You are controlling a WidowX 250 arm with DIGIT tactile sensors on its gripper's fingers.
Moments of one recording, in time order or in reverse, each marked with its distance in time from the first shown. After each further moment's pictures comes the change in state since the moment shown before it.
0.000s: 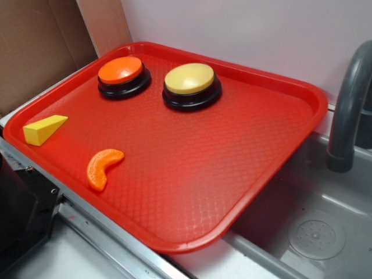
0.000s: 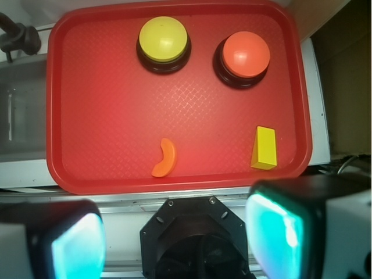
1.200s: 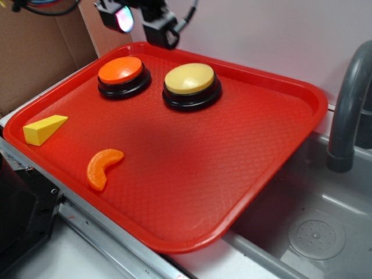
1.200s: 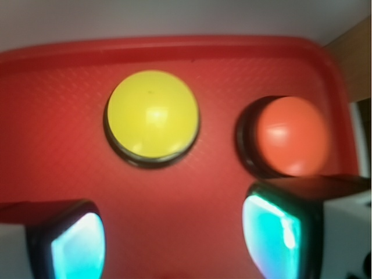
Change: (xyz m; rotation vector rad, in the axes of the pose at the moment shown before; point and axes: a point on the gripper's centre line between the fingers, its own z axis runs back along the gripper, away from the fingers) arm 0.127 -0.004 -0.149 0.149 0.008 0.053
